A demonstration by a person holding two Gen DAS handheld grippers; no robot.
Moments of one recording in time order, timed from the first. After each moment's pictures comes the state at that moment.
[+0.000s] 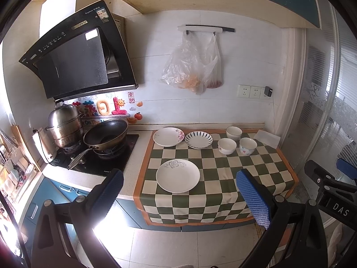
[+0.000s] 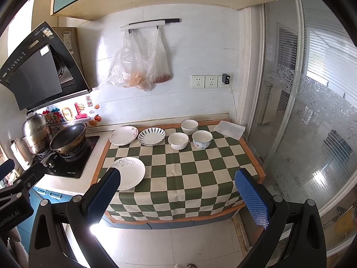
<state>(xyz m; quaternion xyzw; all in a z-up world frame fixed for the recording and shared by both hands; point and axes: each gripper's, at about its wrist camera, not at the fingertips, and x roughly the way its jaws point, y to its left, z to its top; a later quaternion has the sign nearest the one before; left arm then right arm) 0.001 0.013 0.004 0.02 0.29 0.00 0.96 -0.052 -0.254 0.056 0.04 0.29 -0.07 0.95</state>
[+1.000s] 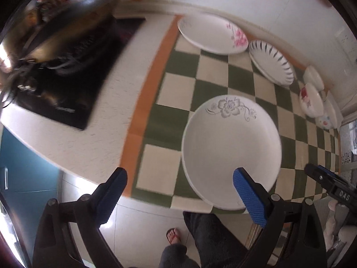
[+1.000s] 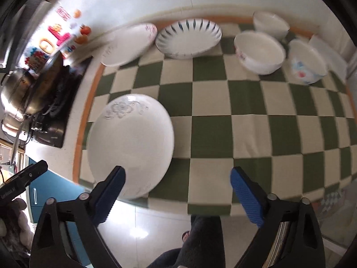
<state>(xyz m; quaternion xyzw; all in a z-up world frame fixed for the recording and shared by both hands) 0.367 0.150 -0.321 -0.09 0.62 0.03 0.78 0.390 -0.200 -0.300 0.10 0.60 0.07 0.79</state>
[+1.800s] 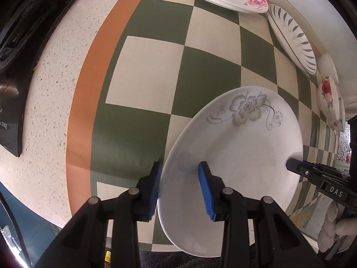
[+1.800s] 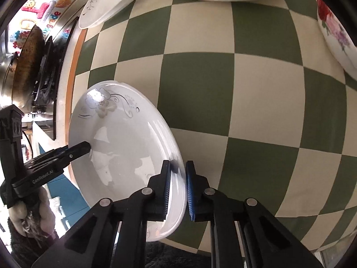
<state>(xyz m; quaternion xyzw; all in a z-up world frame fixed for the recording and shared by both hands) 0.444 0.143 -0.414 -0.13 0.71 -0.03 0.69 0.497 -0.158 -0.415 0.11 0.72 0.16 0.67</state>
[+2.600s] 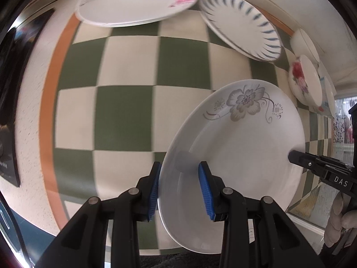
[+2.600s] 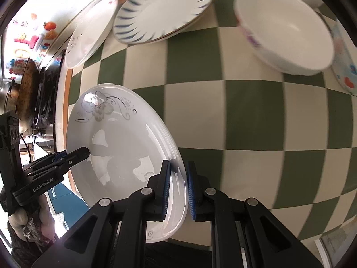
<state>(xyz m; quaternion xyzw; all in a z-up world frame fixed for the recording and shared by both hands) 0.505 0.037 -0.388 -0.06 0.70 -0.09 0.70 0.500 -0.253 -0.373 0.15 0.70 0.11 0.68</state>
